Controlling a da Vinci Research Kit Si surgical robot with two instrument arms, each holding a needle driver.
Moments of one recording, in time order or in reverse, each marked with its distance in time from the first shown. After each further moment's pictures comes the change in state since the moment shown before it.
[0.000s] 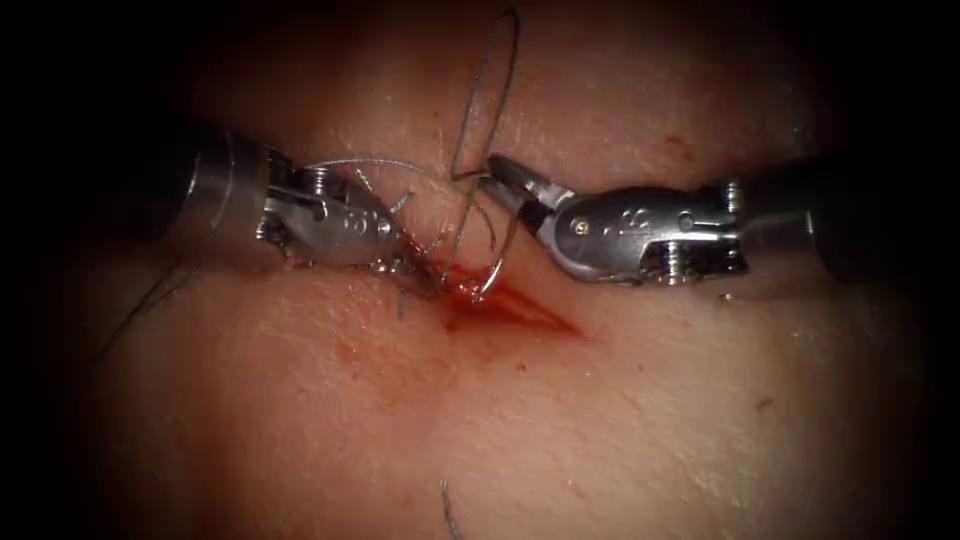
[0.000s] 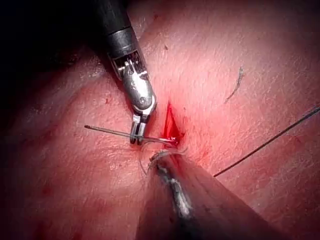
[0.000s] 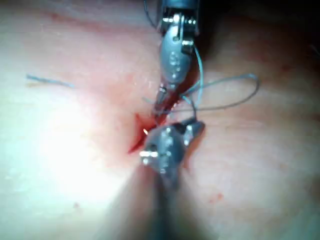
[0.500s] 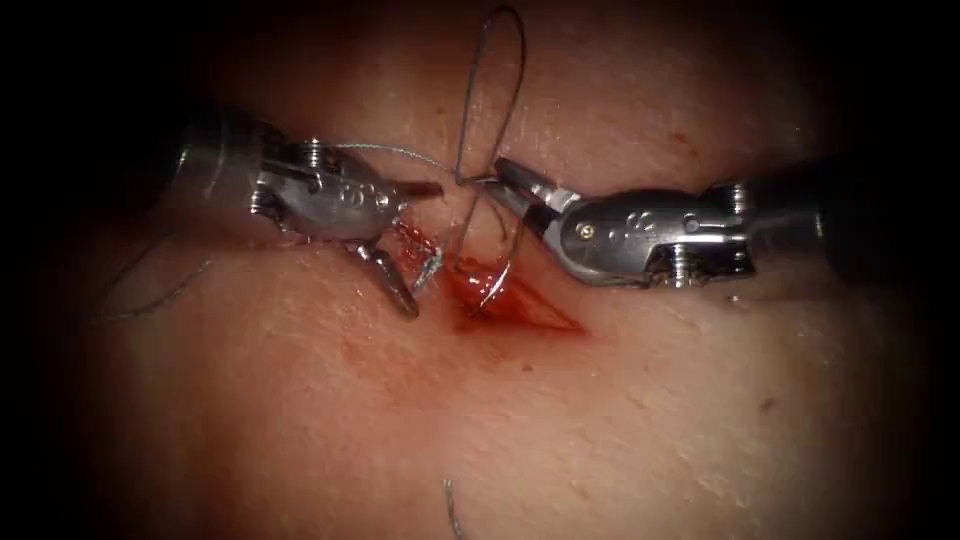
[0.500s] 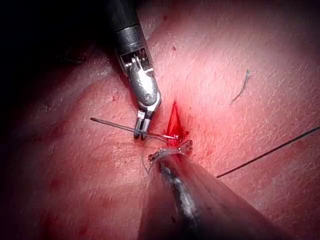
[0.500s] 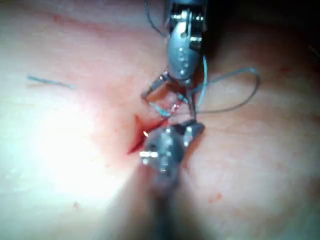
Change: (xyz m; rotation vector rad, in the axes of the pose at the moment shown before) right arm 0.000 0.001 -0.001 -0.021 -0.010 0.000; left arm 0.001 0.000 -0.002 0.065 0.092 -0.109
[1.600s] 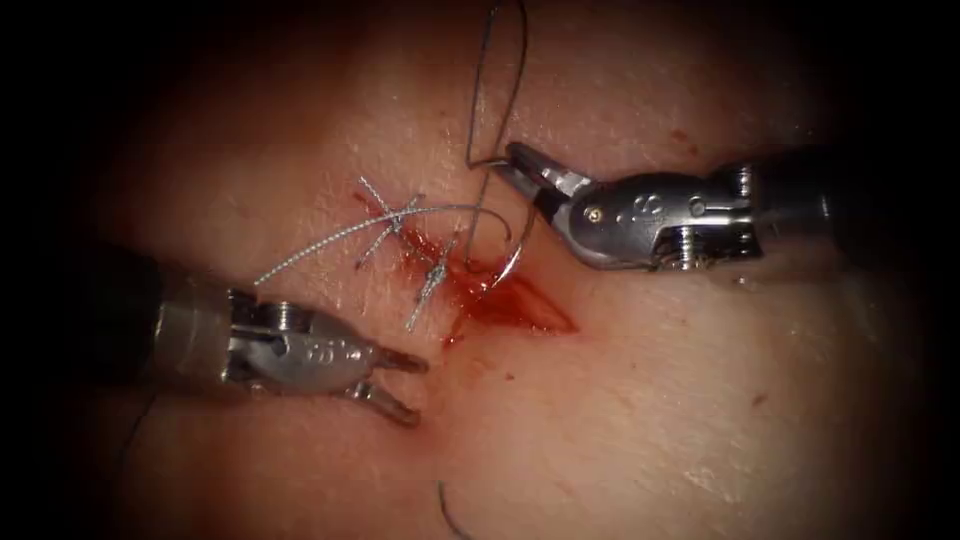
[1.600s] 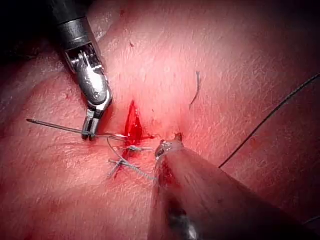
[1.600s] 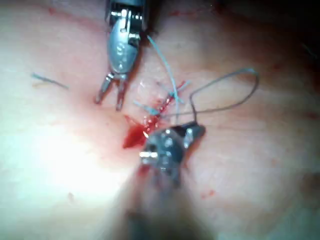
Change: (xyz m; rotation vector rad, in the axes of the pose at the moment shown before) right arm -0.001 0.001 0.001 -0.033 -0.023 -0.027; left arm -0.006 0.009 0.004 0.001 -0.002 -0.013
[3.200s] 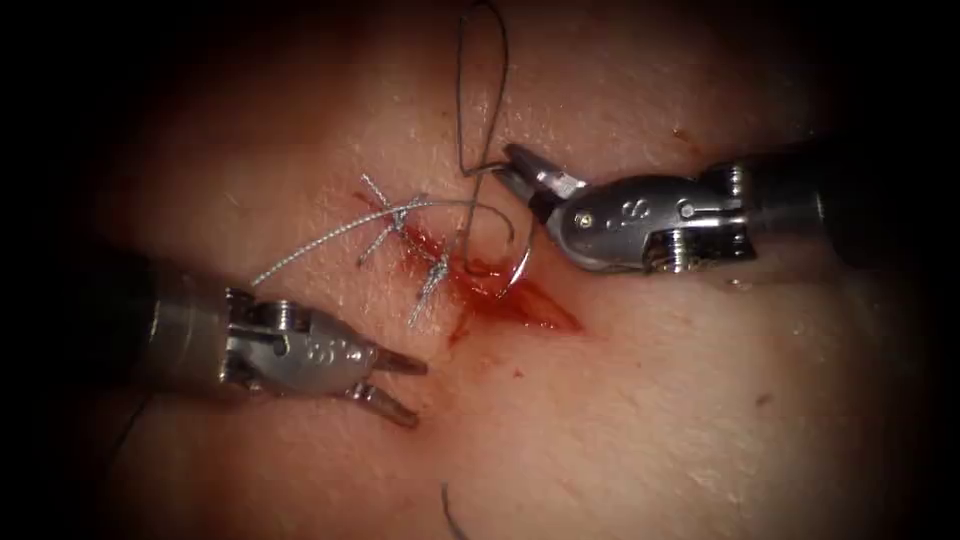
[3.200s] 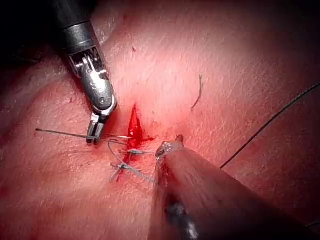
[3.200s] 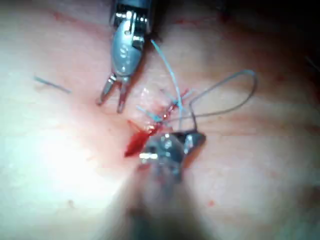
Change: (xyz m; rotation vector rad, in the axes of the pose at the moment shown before) right arm 0.002 -0.001 0.000 -0.038 -0.045 -0.017; left arm 0.002 0.000 -0.001 -0.010 0.005 -0.019
